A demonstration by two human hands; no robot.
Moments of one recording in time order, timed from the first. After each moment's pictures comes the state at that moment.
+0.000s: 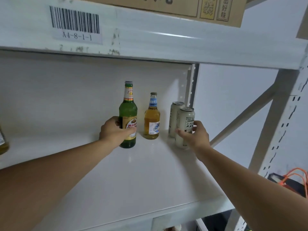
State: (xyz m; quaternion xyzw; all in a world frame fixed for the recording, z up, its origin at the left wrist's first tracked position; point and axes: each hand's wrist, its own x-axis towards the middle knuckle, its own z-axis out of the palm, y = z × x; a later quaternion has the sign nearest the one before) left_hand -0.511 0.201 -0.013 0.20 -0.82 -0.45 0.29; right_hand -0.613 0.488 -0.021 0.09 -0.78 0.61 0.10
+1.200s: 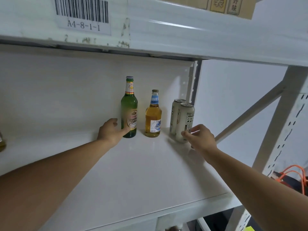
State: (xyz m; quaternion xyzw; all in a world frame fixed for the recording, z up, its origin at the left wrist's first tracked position) left_hand -0.524 0.170 -0.033 0.22 -0.85 -0.41 0.25; right_hand -0.607 0.499 -0.026 0.06 -0.85 0.51 0.08
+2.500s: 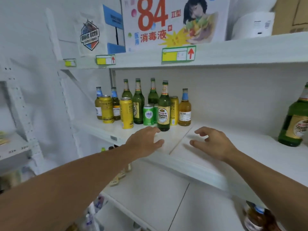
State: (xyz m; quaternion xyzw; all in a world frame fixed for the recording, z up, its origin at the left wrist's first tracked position) left_hand -0.039 0.051 -0.014 0.40 -0.90 -0.06 0.18; right_hand -0.290 0.191 -0.013 0.55 -0.77 0.31 -0.03
